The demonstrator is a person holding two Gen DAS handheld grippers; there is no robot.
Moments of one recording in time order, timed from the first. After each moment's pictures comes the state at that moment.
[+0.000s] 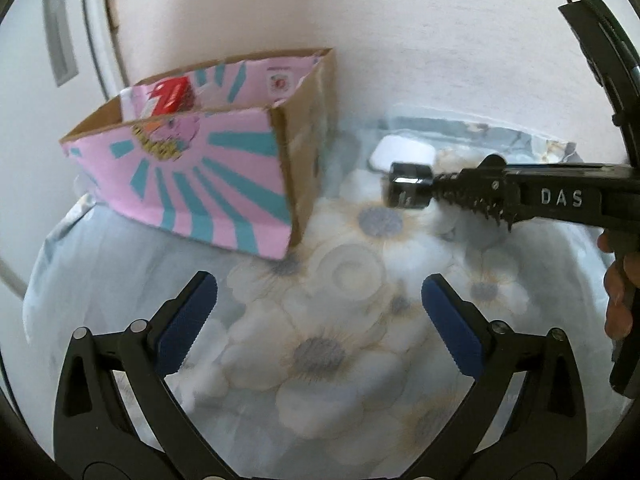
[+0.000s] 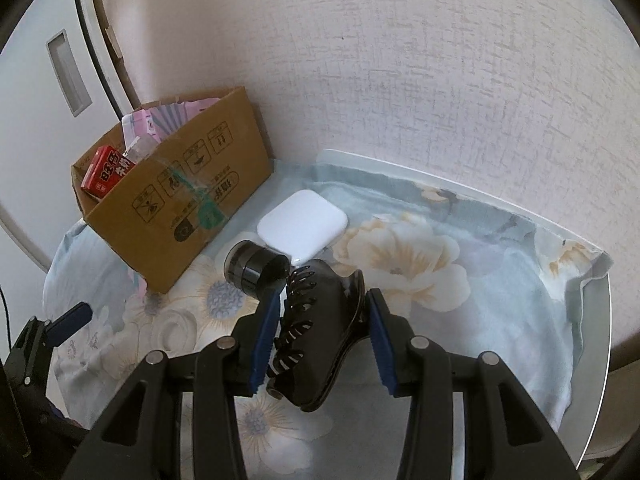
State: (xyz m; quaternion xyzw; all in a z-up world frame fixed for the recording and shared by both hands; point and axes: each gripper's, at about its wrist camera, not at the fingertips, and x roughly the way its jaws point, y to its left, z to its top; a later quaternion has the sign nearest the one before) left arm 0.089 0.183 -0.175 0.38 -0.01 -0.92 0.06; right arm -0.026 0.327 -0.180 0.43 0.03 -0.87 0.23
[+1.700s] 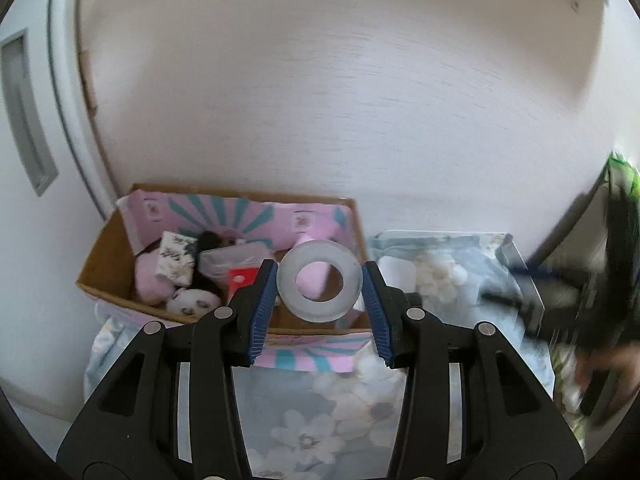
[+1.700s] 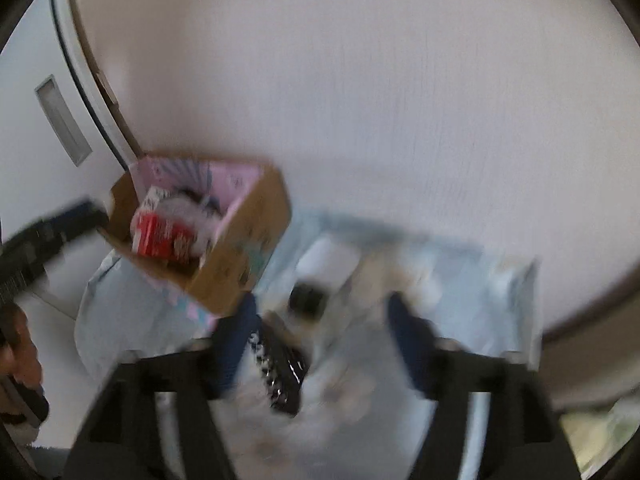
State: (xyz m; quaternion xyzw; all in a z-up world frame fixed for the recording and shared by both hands) left arm 0.044 0.070 -0.021 0.37 0.03 -0.93 -0.06; right arm 0.015 0.302 -0.095 0.46 -0.01 -0.87 0.15
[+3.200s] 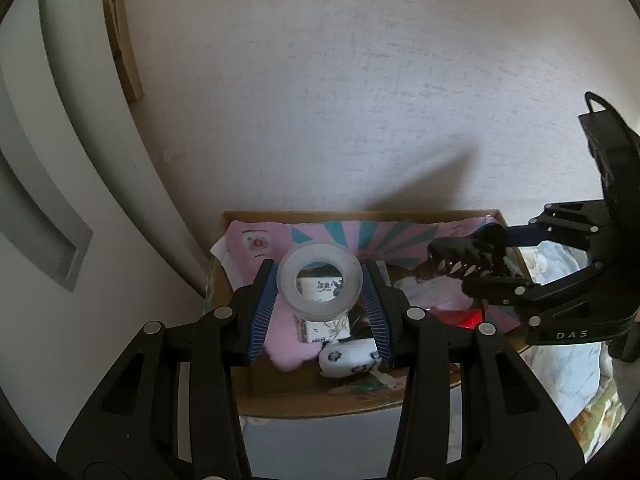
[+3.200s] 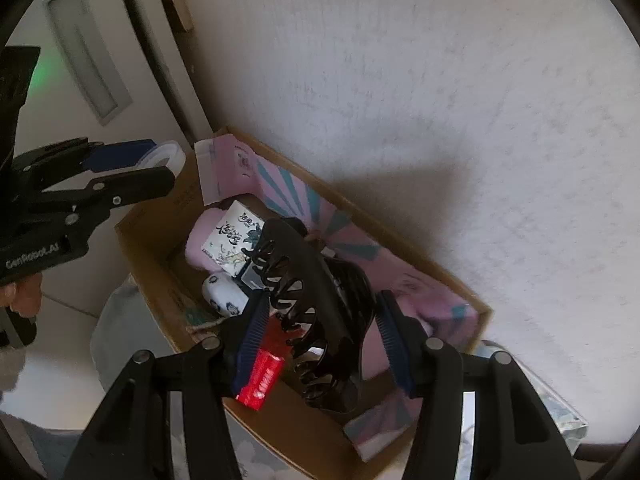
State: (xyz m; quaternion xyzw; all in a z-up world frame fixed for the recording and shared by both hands) left arm -0.074 -0.092 -0.031 0.43 0.00 -0.90 -0.08; right arm -0.097 0.106 -0.073 0.50 0.13 -0.81 0.27
